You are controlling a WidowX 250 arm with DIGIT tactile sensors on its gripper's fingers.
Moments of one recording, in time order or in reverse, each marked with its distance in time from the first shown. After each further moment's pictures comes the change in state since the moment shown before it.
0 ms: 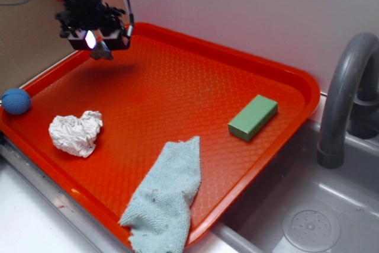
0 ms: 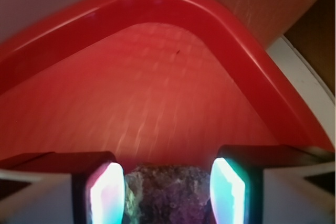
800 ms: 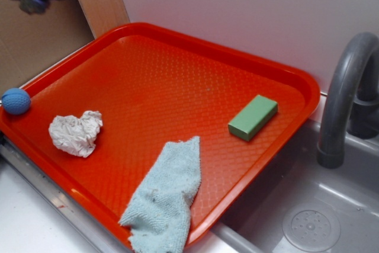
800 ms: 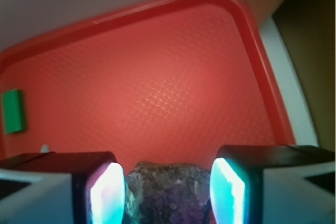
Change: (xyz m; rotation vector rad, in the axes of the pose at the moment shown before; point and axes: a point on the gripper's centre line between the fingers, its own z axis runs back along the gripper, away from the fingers) arm -0.066 -0.012 0.157 -0.175 0.085 -0.305
